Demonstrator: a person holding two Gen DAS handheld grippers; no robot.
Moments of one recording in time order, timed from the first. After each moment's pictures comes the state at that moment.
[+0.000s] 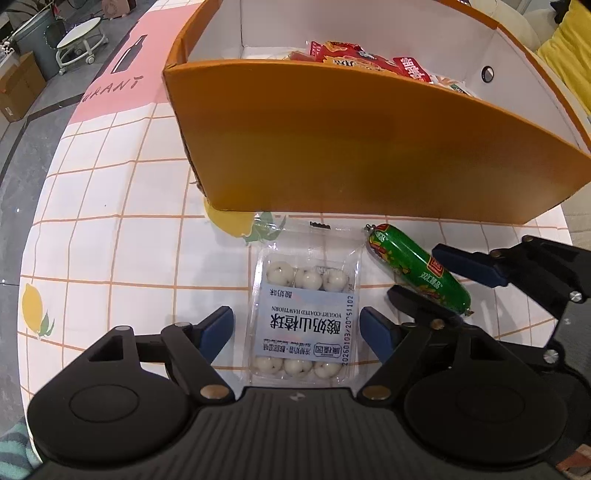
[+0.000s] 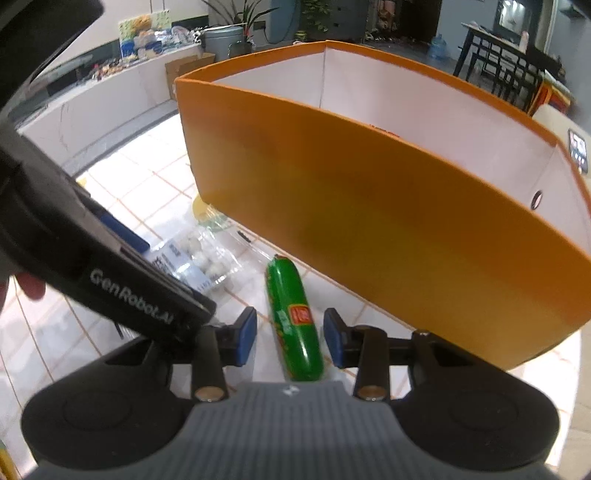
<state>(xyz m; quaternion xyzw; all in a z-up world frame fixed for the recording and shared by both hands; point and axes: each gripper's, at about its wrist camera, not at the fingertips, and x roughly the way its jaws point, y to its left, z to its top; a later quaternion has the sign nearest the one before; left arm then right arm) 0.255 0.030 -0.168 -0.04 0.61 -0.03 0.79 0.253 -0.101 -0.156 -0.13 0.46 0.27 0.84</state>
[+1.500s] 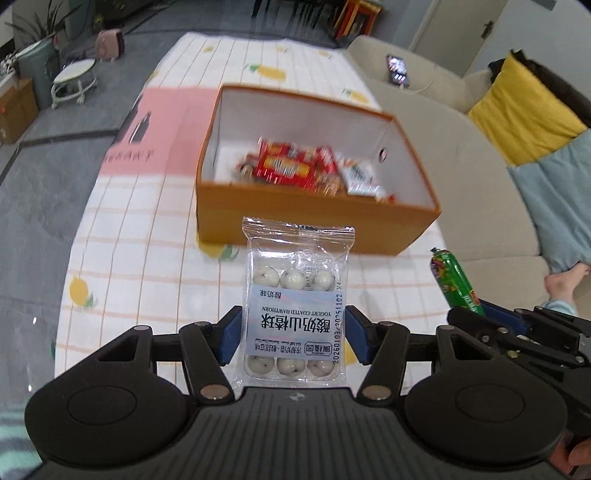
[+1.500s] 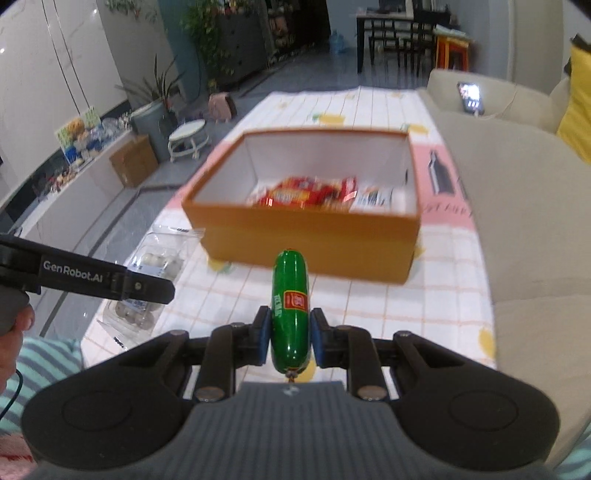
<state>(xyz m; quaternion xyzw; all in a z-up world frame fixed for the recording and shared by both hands) 0.180 0.043 -0.011 -0.10 0.53 -0.09 0.84 0.153 -0.182 0.007 0.03 0.43 0.16 0.89</state>
